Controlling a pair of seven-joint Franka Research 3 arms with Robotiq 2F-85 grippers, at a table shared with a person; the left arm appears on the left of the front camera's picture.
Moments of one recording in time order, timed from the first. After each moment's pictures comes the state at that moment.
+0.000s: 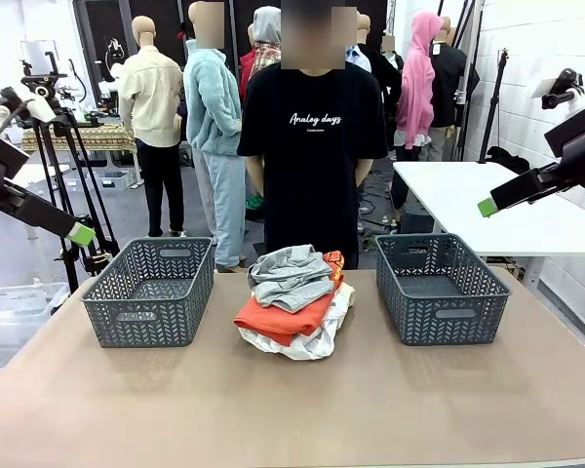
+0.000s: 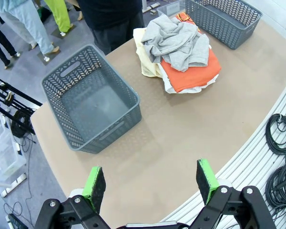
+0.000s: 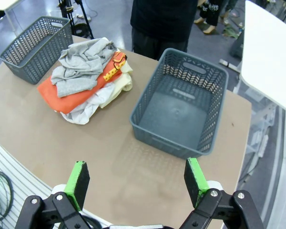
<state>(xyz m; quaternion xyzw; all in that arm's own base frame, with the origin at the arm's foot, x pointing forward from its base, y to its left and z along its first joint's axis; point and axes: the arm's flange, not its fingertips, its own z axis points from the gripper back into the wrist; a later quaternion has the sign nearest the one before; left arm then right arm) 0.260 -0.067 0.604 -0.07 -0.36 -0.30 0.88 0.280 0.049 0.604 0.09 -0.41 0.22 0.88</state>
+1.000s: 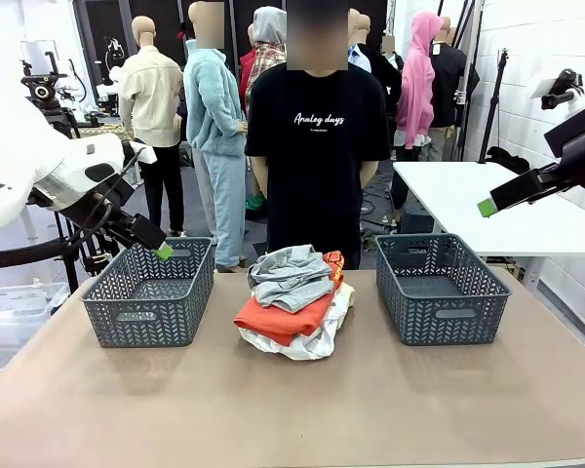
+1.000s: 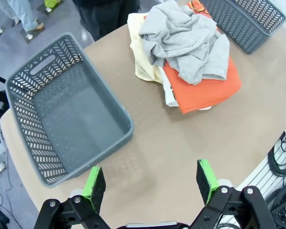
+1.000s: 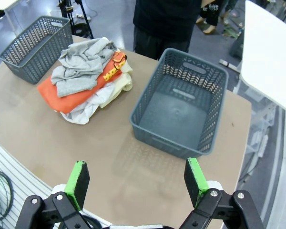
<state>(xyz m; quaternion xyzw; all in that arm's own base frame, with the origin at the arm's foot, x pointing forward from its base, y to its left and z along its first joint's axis) 0.379 -0.122 0.536 -0.09 -0.30 -0.26 0.91 0.280 0.050 0.603 0.09 -0.41 0.22 0.88</state>
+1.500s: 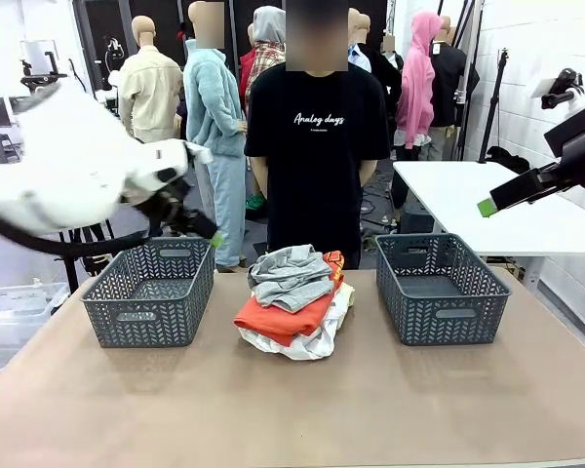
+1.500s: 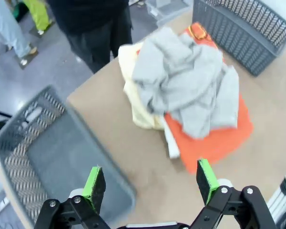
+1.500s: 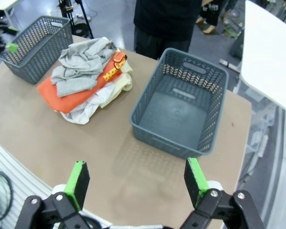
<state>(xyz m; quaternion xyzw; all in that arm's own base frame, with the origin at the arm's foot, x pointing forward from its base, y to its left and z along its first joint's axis) 0.485 -0.203 0.510 -0.10 -0.32 -0.32 0.89 0.280 0.050 0.604 0.09 -0.41 0.22 0.88</state>
